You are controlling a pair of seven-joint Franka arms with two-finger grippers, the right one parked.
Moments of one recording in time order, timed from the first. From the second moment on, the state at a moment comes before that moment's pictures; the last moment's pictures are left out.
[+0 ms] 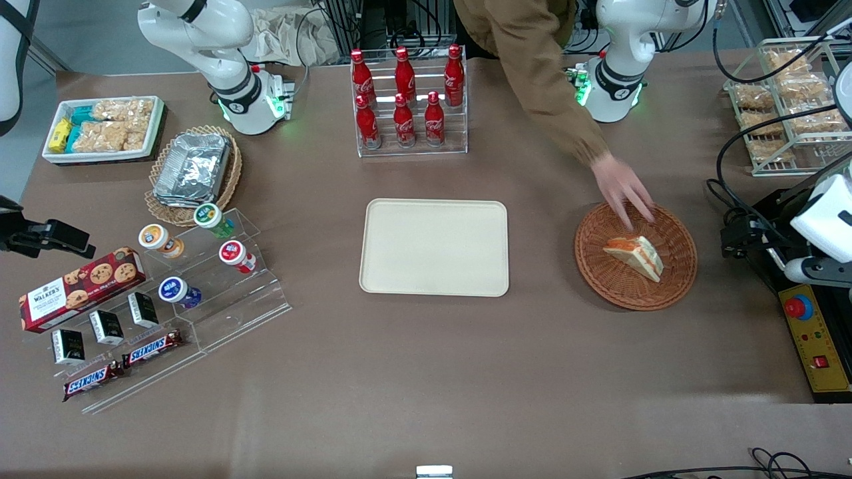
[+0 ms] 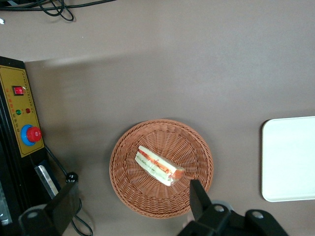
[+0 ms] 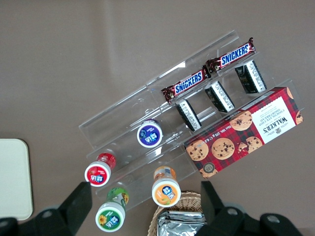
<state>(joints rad) -0.06 0.23 0.02 -1.35 0.00 1.61 0.09</state>
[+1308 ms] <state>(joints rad) -0.07 -0.01 0.02 -2.13 0.03 2.00 -0.52</state>
